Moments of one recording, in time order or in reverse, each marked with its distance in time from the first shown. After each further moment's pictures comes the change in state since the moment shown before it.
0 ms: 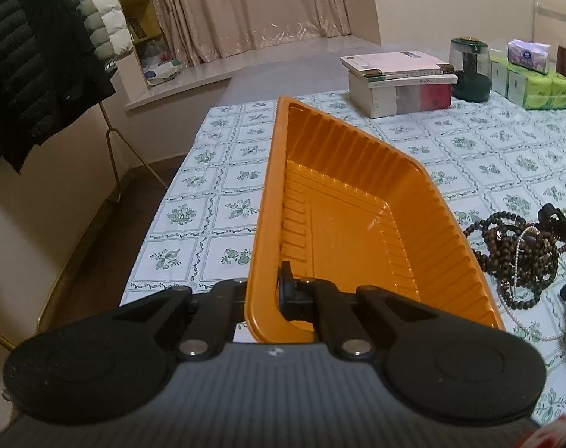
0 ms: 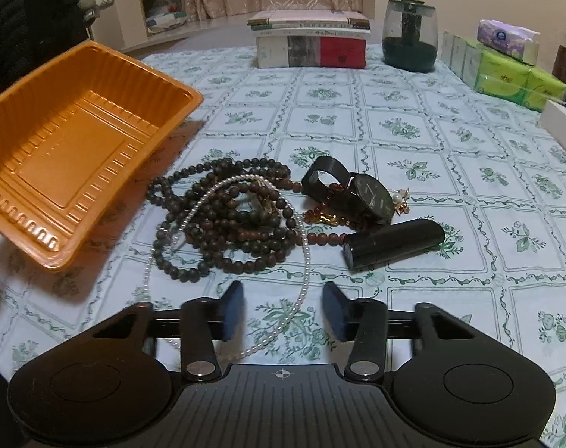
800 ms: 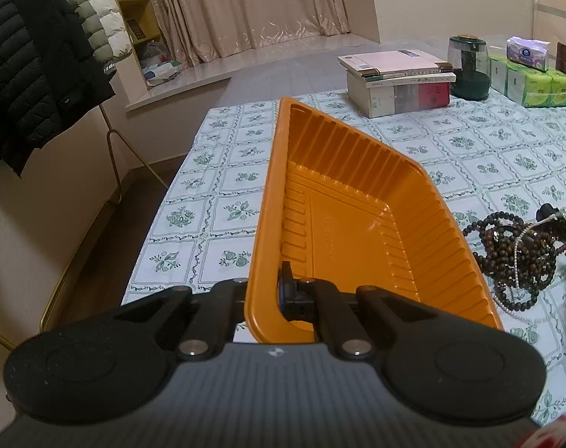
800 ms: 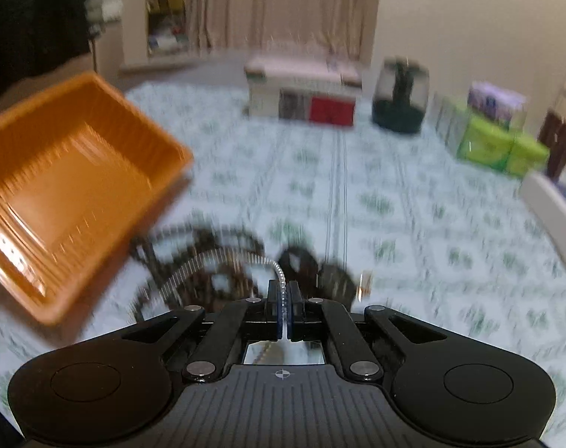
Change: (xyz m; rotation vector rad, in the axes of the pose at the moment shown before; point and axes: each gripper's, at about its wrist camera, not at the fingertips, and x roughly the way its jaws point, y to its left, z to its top) left arm -0.001 -0.002 0.002 0.009 0.002 0.001; right arm -0.035 0.000 0.041 -0.113 -0.153 -0.071
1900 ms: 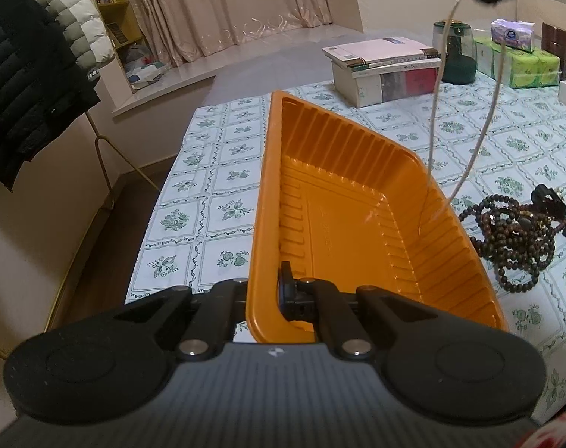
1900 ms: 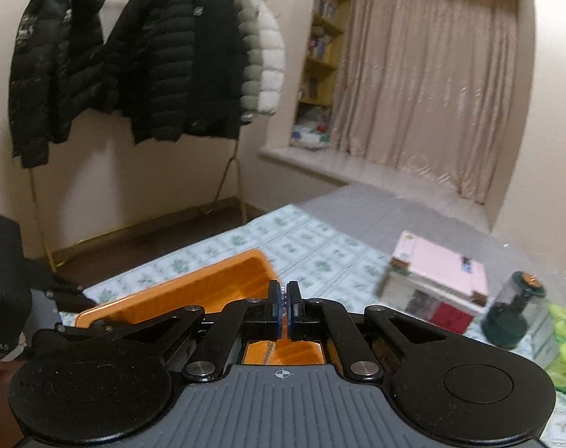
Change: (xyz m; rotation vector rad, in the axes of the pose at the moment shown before) left arm 0.003 0.003 0.004 0.068 0.024 -0.030; right arm -0.045 0.107 0.148 -0.337 -0.253 0.355
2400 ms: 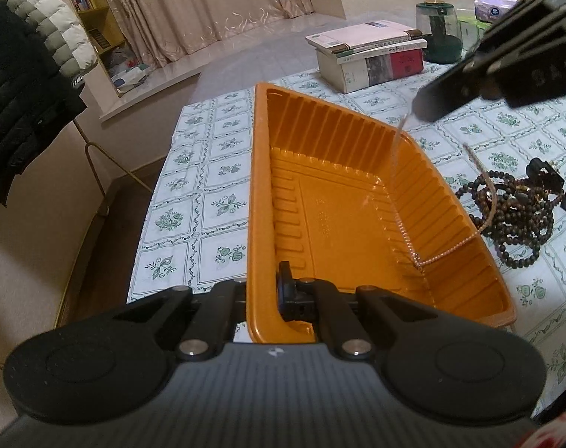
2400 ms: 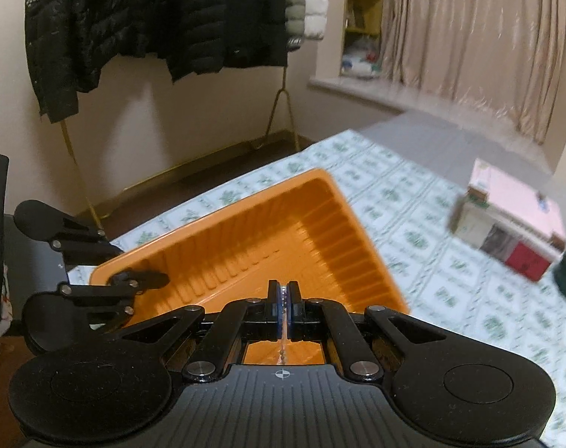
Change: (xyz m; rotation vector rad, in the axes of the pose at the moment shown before) left arm 0.007 -0.002 -0.001 0.074 0.024 -0.016; right arm 0.070 0.017 -0.024 0.049 0.214 0.182
